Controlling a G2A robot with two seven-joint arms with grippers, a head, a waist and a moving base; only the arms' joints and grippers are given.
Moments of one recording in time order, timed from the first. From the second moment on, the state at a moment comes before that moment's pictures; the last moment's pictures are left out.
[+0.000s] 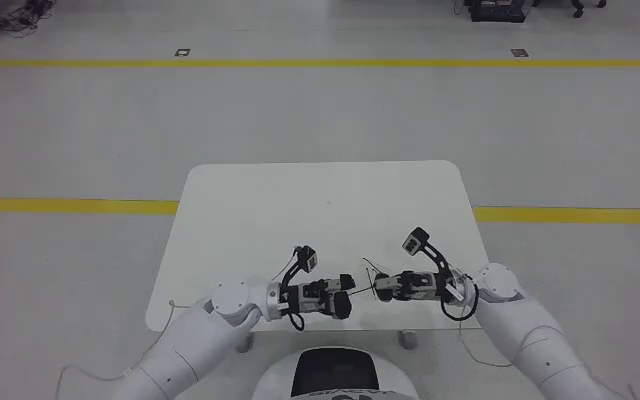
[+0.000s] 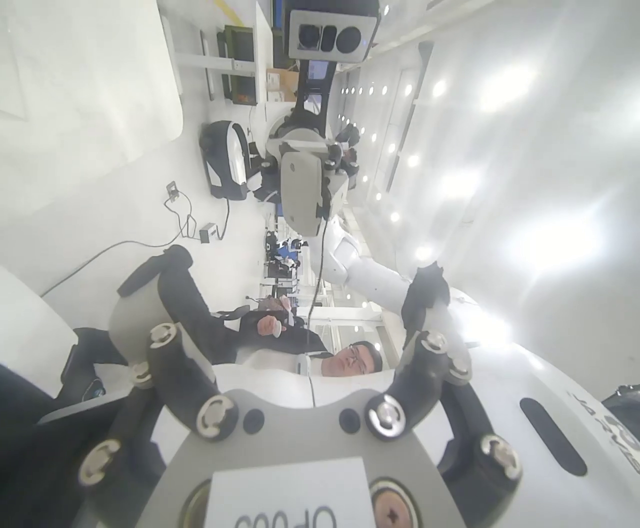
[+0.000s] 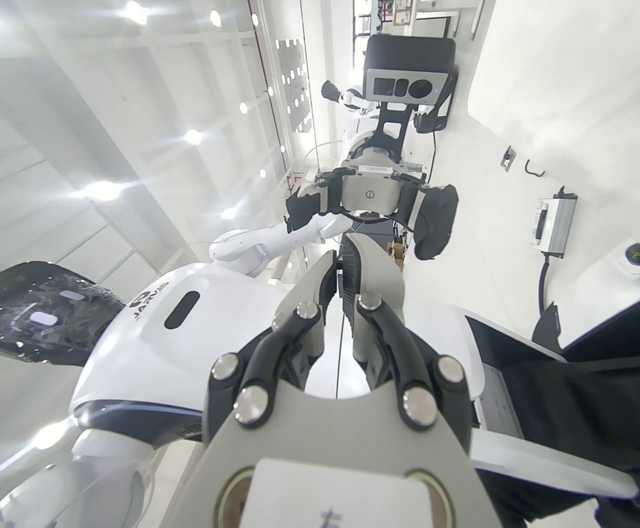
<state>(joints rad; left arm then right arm) 1.35 -1.09 -0.78 -1.43 -0.61 -0.29 -0.88 -1.40 -1.02 1.09 -1.26 0.74 -0.34 1.39</state>
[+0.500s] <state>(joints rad) 1.36 -1.10 -0.76 -1.44 -0.60 -0.30 -0.77 -1.41 -1.02 1.09 -1.28 0.72 -0.33 1.32</state>
